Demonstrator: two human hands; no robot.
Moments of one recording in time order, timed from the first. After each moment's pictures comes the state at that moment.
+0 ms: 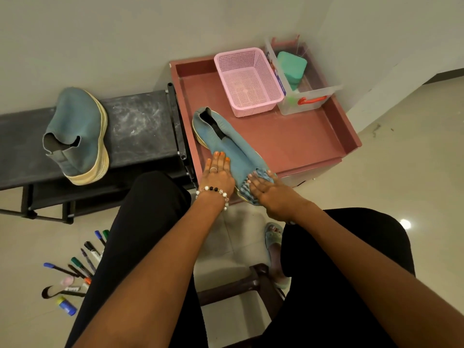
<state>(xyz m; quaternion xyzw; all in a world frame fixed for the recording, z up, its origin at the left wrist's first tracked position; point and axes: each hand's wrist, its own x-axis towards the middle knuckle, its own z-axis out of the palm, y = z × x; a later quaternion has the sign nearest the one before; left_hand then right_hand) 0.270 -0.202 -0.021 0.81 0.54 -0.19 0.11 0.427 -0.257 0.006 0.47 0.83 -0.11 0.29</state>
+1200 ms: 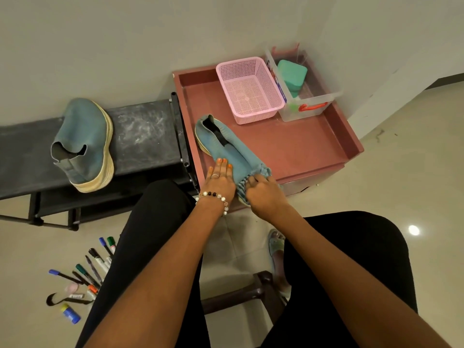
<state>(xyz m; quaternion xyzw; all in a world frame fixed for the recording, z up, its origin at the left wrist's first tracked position) 0.266 -0.199 -0.014 0.82 0.52 -0.18 0.13 0.391 -0.242 0.000 0.57 0.80 -0.05 0.18</state>
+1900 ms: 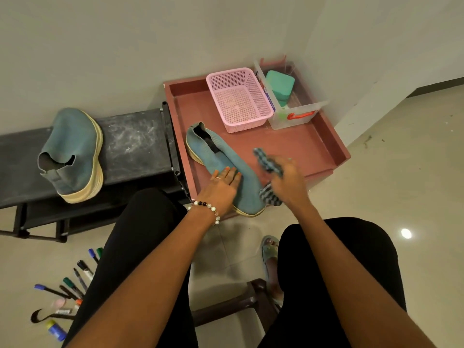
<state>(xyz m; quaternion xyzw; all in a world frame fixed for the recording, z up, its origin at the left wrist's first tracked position) 0.276 -0.198 -0.005 0.89 0.43 -0.10 0.11 0.446 -0.229 0.033 0.72 0.57 -0.25 -0.31</state>
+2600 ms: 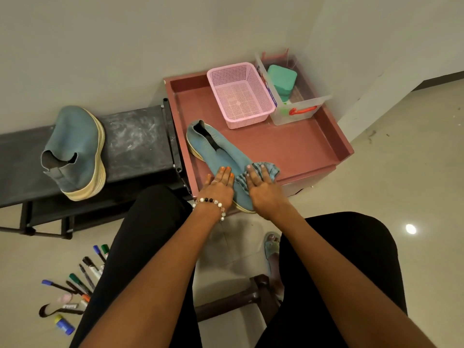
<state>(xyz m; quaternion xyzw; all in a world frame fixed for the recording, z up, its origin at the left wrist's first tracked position) 0.277 -0.200 -0.017 0.84 0.48 -0.19 0.16 0.416 -0.234 -0.006 0.64 0.72 -0.16 0.19</state>
